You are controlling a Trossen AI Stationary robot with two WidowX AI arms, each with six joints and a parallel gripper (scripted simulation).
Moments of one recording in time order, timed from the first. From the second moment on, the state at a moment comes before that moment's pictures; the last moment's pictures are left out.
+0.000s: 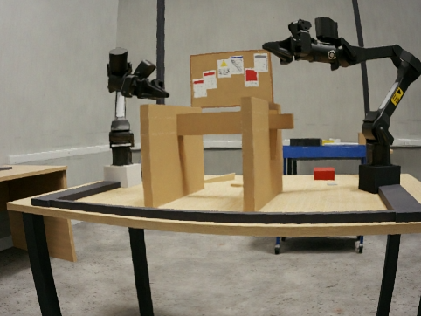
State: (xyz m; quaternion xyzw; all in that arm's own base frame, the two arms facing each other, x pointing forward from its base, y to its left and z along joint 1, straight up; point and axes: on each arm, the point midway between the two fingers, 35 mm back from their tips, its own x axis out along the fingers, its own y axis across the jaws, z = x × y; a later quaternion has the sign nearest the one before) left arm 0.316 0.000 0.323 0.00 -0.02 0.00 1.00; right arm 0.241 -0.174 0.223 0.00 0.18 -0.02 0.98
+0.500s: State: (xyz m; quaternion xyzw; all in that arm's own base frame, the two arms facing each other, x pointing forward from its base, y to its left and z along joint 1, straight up) left arm 0.316 0.000 0.323 0.00 -0.02 0.00 1.00; right arm 0.241 -0.174 0.233 0.00 0.18 -0.02 0.98
